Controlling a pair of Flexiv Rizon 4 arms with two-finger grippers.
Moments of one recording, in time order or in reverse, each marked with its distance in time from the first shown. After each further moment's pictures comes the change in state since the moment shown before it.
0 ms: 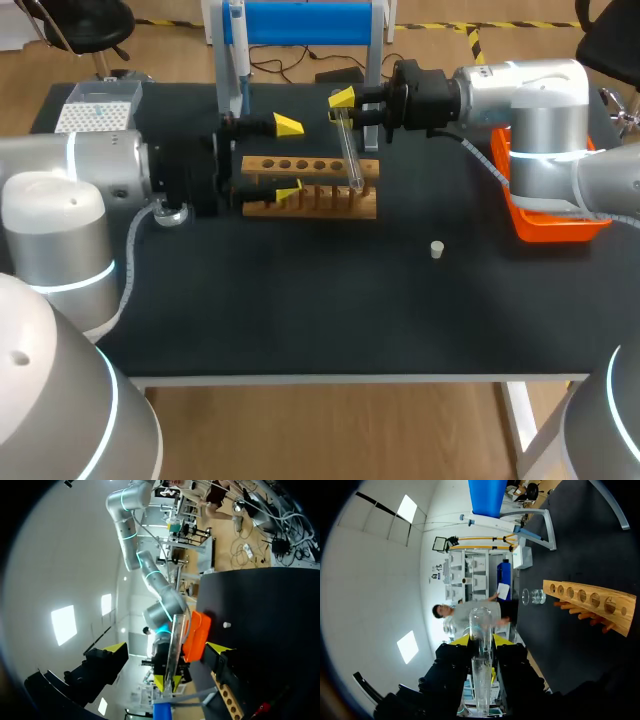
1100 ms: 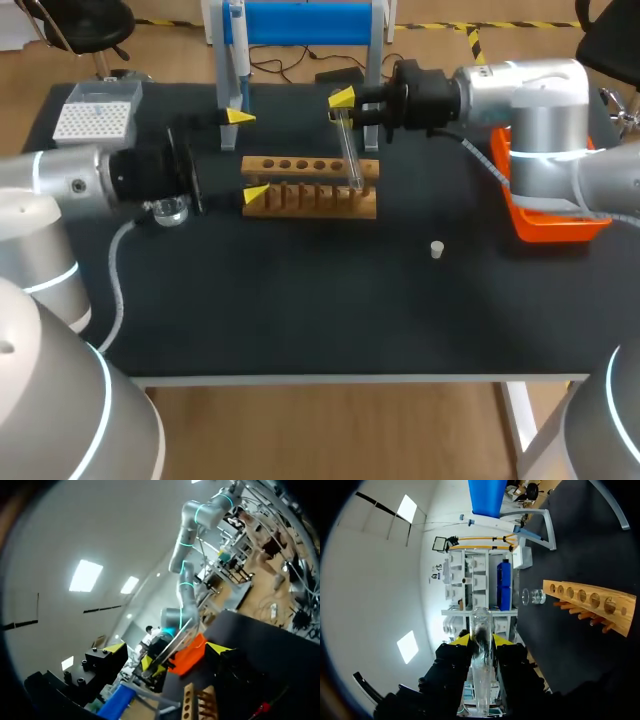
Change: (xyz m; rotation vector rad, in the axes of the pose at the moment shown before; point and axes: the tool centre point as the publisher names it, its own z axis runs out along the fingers) left arm 0.002 0.019 -0.052 0.100 -0.159 -0.545; right arm 0.000 0.000 0.000 0.000 -0.001 0.000
